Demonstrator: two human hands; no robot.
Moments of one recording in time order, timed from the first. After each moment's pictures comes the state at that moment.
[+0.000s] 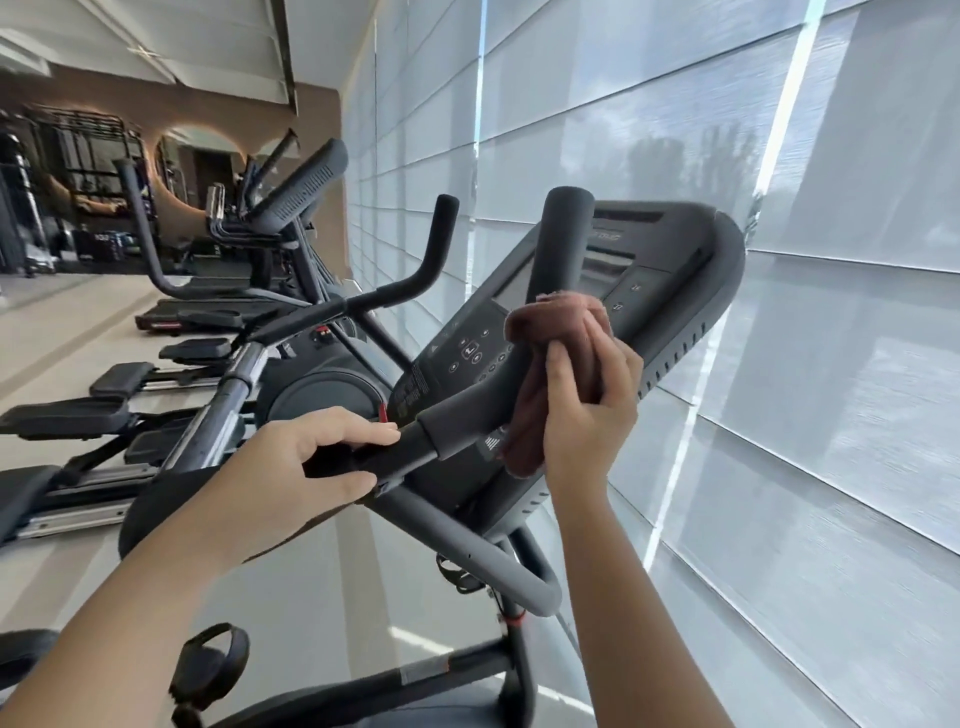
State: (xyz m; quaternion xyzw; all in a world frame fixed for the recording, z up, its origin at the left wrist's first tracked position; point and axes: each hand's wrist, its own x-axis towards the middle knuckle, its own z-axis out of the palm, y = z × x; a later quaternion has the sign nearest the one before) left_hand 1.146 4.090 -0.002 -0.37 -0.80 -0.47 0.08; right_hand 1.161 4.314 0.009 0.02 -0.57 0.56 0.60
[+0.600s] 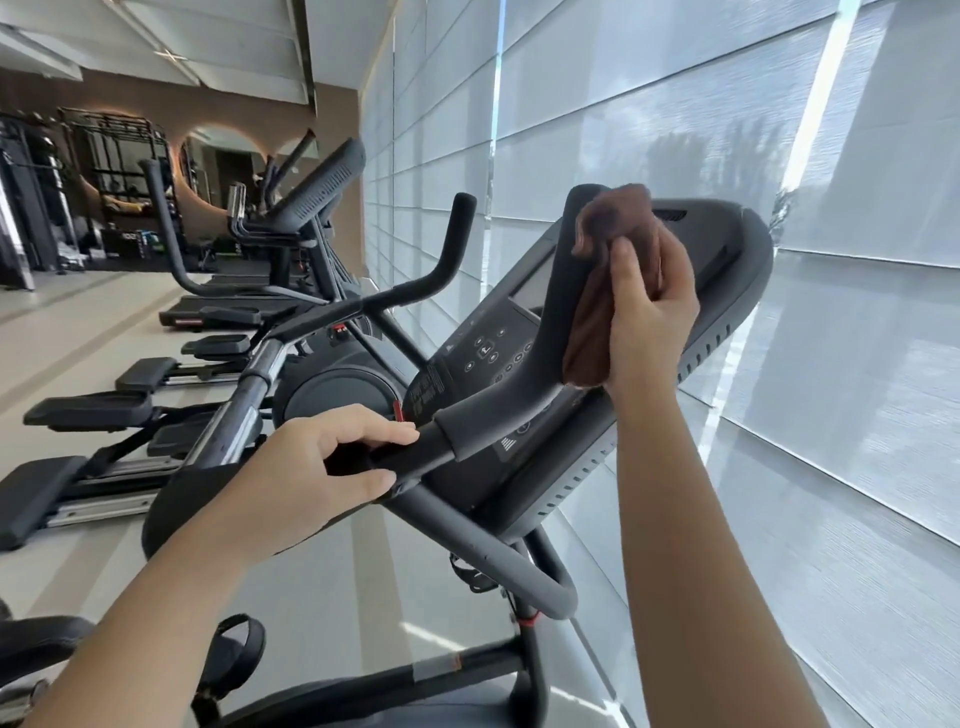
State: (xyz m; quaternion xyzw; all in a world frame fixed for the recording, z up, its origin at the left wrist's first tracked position) left_hand 1.147 4.091 -0.001 -0.36 -0.80 -0.47 0.09; right_hand 1.145 4.349 0.075 0.05 -0.57 0.60 0.56
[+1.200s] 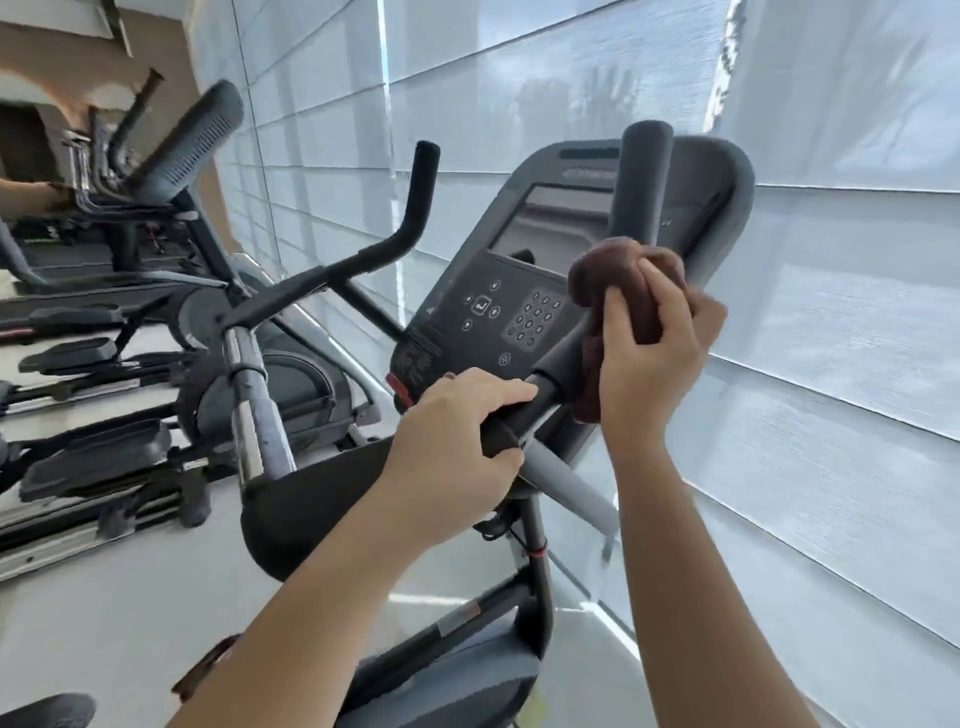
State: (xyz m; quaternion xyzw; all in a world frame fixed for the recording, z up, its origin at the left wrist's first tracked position) left_hand 1.139 4.081 0.001 -0.47 -0.77 -0.43 0.09; right_hand 1.160 4.246 0.011 -0.18 -0.60 0.38 0.68
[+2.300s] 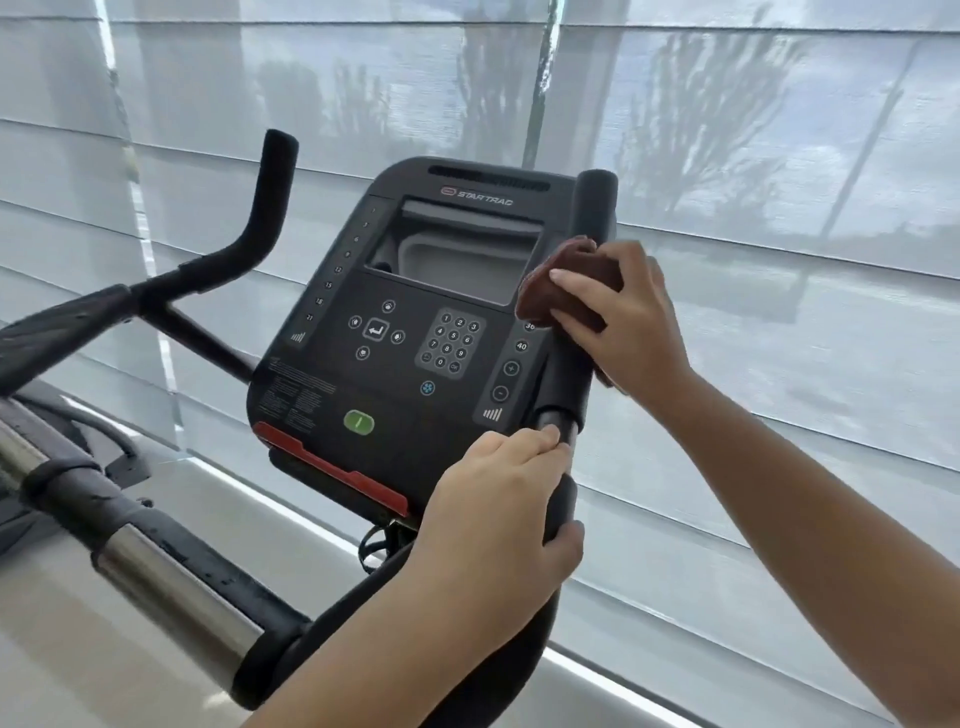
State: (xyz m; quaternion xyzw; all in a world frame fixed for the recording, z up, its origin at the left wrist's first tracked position) left_hand 1.086 4.064 -0.005 -0.69 -0.59 -0.41 0.09; right_hand 1.163 4.260 0.061 -0.18 -0.83 -0.19 0.49
